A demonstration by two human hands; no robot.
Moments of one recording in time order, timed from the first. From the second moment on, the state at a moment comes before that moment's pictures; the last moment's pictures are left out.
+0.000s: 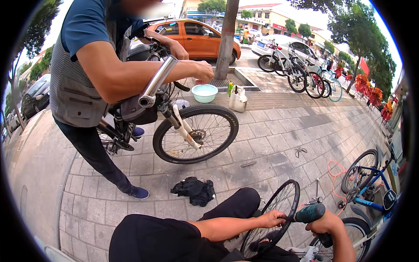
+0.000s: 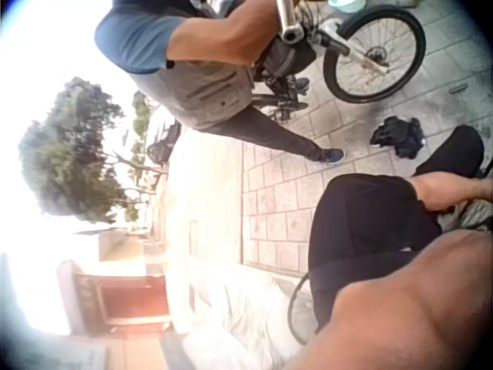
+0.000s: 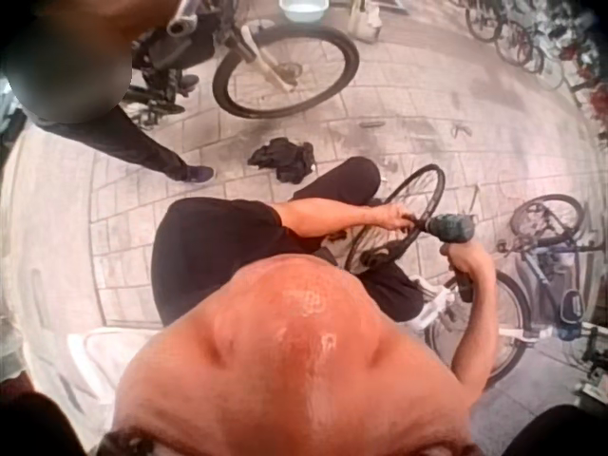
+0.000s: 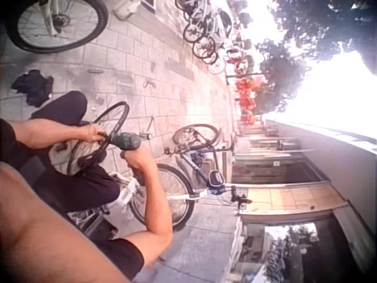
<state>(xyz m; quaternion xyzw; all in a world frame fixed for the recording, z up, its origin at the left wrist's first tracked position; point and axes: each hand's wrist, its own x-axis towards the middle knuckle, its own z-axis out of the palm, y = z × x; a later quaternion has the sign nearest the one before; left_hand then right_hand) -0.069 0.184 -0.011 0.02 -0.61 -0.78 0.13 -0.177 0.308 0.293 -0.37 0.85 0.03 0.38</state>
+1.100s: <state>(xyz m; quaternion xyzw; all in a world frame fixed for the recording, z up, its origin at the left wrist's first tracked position) -0.059 0.160 -0.045 0.16 -0.43 -0.86 0.21 -0.161 0.321 0.314 -0.34 0.88 0.01 0.32</state>
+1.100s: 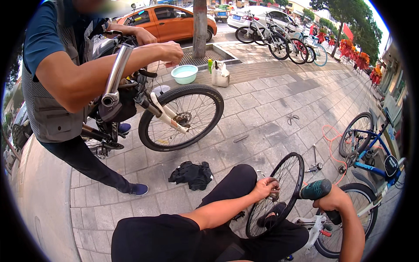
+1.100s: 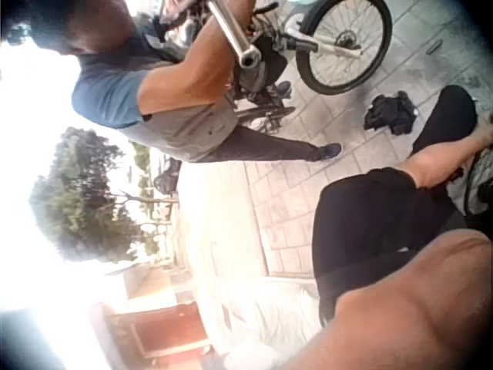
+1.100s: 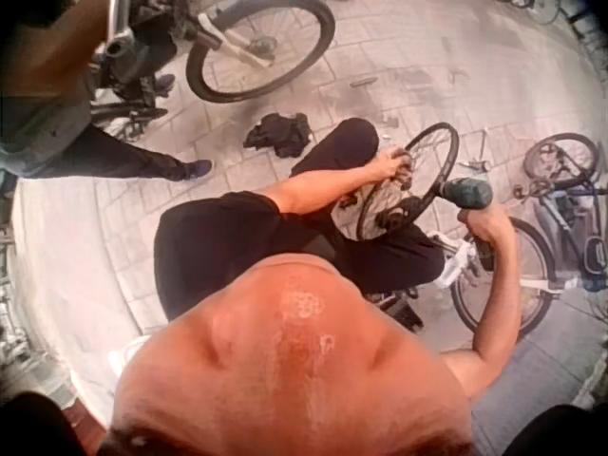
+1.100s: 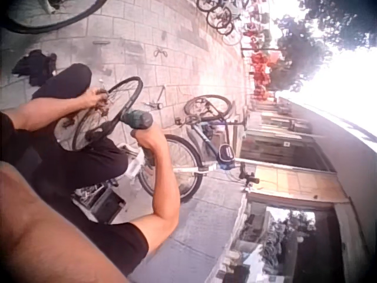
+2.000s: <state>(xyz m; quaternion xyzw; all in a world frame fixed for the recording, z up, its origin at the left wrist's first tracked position) -0.050 0.150 -0.017 0.00 -0.68 -0.73 0.08 -0.165 0.358 0.273 -0.29 0.88 -0.24 0.30</state>
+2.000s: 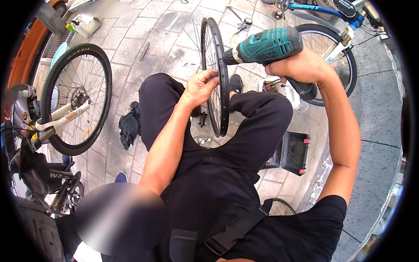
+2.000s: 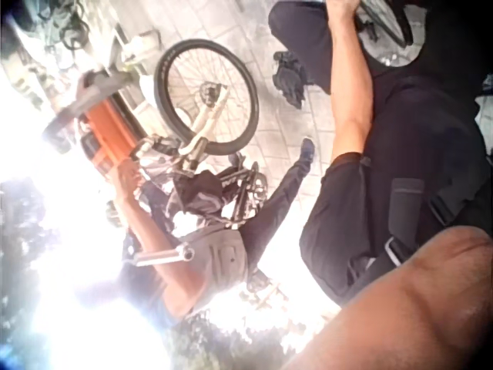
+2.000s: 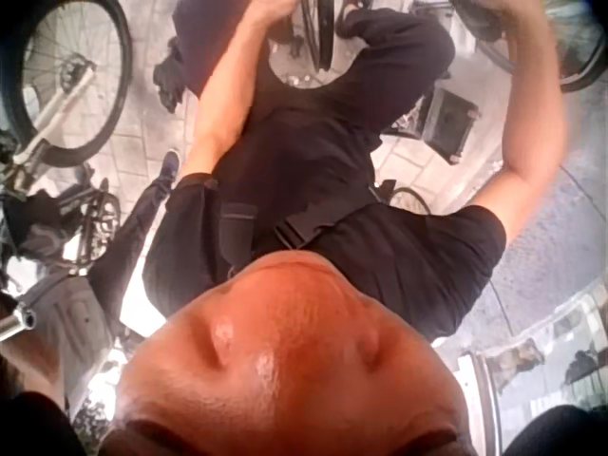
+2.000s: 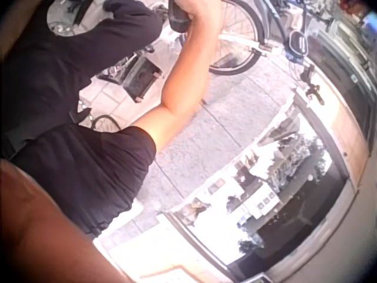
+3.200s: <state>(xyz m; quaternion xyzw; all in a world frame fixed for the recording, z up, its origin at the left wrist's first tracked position) -0.062 0.173 0.015 0.06 -0.67 -0.72 0.14 -0.167 0.326 0.301 -0.42 0.88 0.05 0.23</state>
